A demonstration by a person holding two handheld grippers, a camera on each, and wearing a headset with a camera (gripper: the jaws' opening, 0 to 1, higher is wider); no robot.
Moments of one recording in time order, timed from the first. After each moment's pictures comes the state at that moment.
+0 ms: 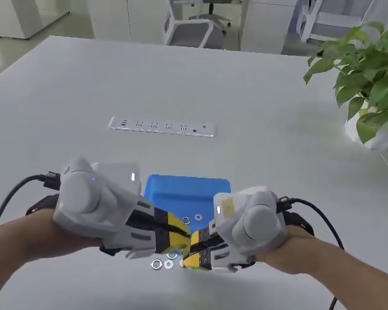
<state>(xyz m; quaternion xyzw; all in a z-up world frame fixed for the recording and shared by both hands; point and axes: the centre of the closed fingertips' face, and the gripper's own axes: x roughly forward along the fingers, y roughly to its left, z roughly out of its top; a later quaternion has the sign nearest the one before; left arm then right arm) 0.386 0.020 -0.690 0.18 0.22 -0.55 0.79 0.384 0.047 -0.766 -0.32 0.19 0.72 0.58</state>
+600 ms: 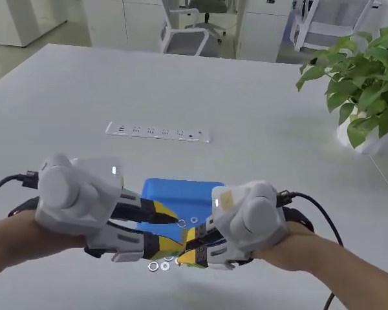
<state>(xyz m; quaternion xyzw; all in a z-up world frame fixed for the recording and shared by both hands) 0.380 0.030 -0.672 0.15 0.21 -0.53 0.81 0.378 0.044 -0.736 -0.31 0.19 0.72 0.59</state>
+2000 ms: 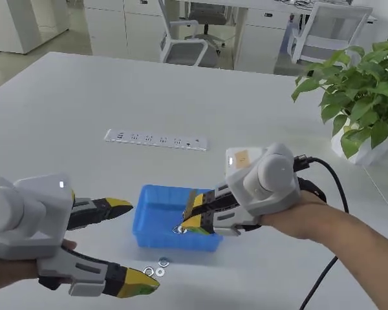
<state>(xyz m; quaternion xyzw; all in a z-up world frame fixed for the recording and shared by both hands) 0.367 0.065 -0.670 0.07 0.21 -0.45 0.86 0.418 0.043 -0.681 -0.30 0.17 0.70 0.63</state>
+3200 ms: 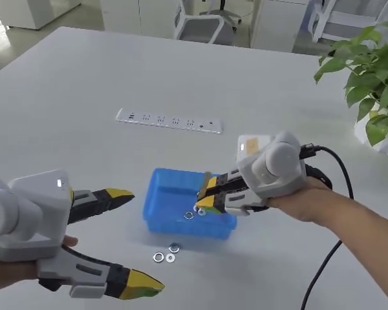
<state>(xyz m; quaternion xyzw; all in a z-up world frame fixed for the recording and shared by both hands) 0.364 0.072 -0.686 0.06 0.21 -0.45 0.87 0.461 0.047 -0.721 -0.31 0.18 0.68 0.64</state>
